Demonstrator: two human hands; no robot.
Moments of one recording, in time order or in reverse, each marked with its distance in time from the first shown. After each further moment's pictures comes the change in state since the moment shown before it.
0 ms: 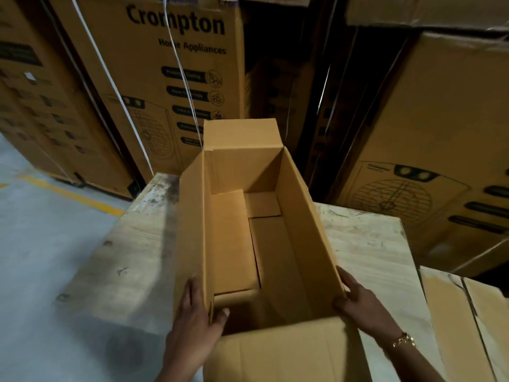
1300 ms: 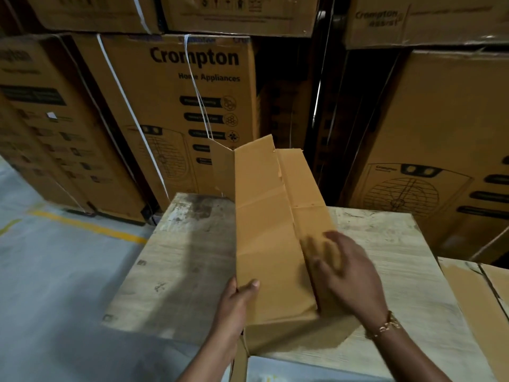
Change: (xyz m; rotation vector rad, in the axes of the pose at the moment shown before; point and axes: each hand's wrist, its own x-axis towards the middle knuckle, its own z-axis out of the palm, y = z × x) left_hand -0.004 -0.001 -0.058 -1.096 -0.184 -0.047; right_hand -0.058 -0.153 0.059 -0.178 0.535 -0.253
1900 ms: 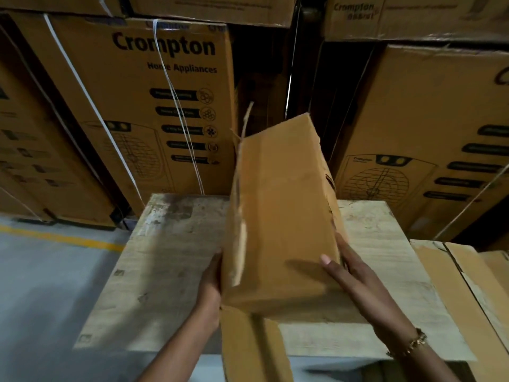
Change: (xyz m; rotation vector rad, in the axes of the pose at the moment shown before) left_hand 0.042 0.038 -0.017 -0.225 0.018 -0.100; right_hand -0.032 -0.020 -0.020 0.677 -0.226 0.310
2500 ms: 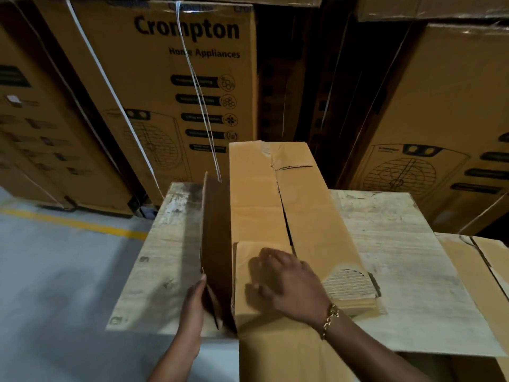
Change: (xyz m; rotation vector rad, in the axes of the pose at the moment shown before) left_hand 0.041 -0.025 -0.133 0.308 0.221 -0.079; right_hand 0.046 0.012 0.150 -0.955 -0.224 -0.361
